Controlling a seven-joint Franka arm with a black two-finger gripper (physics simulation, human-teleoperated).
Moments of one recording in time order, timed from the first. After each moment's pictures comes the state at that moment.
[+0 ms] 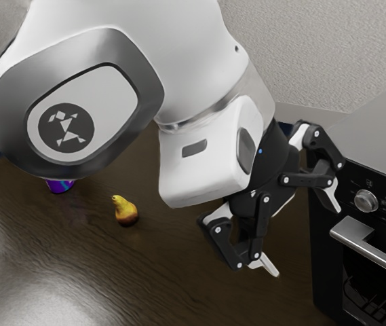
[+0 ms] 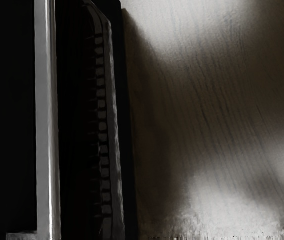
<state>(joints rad) 0.11 -0.19 -0.63 -1.57 -0.21 1.77 1.41</state>
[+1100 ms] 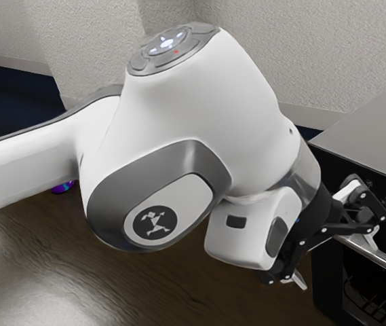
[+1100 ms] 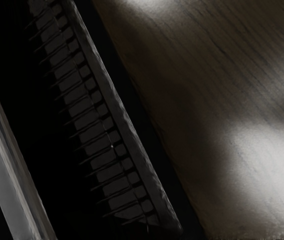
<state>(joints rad) 0.10 -0.14 -0.68 -1.74 -0.09 2.06 1.73</state>
